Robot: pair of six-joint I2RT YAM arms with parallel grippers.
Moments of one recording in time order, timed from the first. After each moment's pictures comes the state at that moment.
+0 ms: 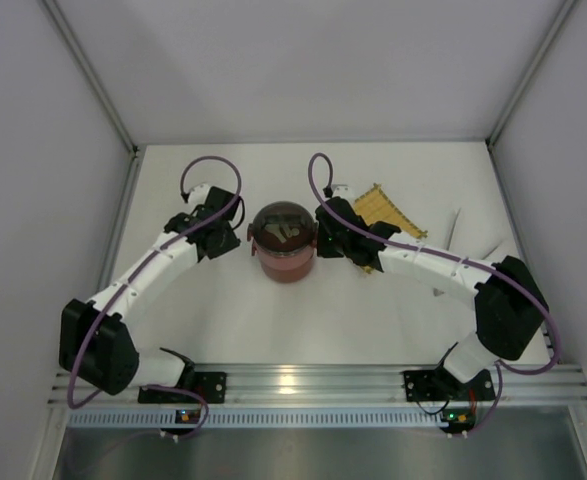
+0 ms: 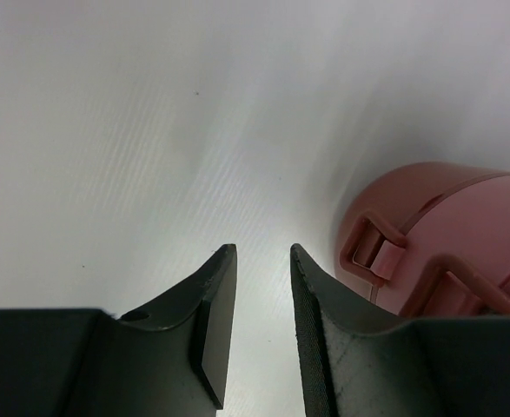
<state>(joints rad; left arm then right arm) -0.44 1.37 1.08 -0.74 -0.39 -0.82 0.82 1.56 1.14 -0.37 0.26 0.63</state>
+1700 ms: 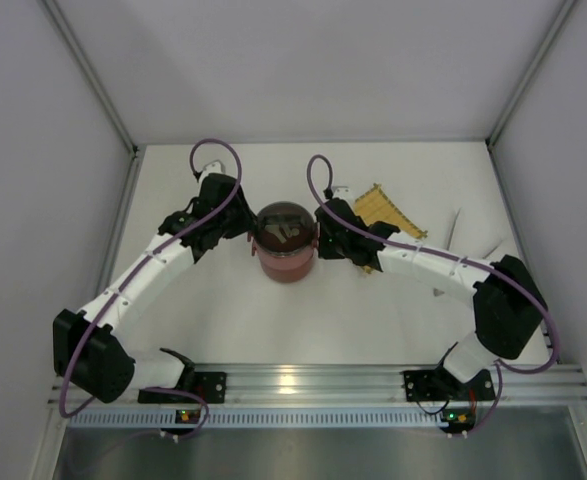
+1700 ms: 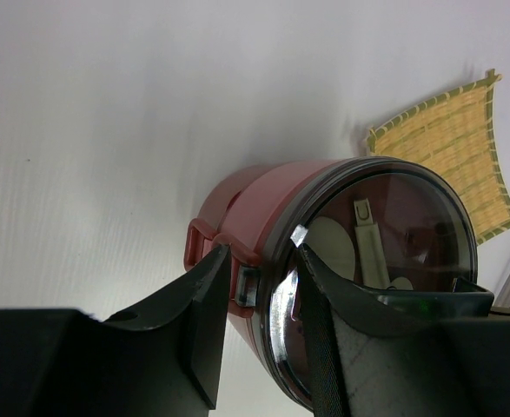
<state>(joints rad) -0.47 1.32 1.14 -0.54 -0.19 -0.74 0.82 1.57 1.14 -0.39 0.27 0.63</state>
